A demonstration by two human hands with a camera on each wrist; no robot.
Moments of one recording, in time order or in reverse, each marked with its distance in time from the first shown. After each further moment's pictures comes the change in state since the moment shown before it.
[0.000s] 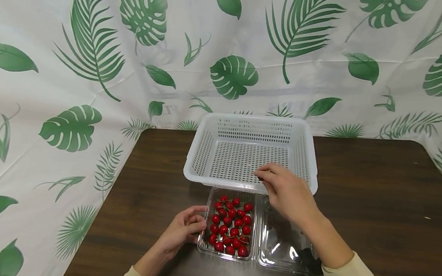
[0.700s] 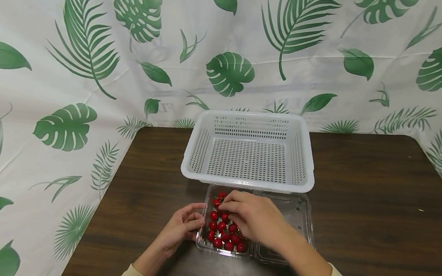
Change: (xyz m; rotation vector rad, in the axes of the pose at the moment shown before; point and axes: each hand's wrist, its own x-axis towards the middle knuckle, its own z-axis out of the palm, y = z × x) left_hand 0.000 0.000 -0.001 -0.015 -0.017 -0.003; right_hand -0.012 -0.061 0.020 0.192 -0.188 -0.192
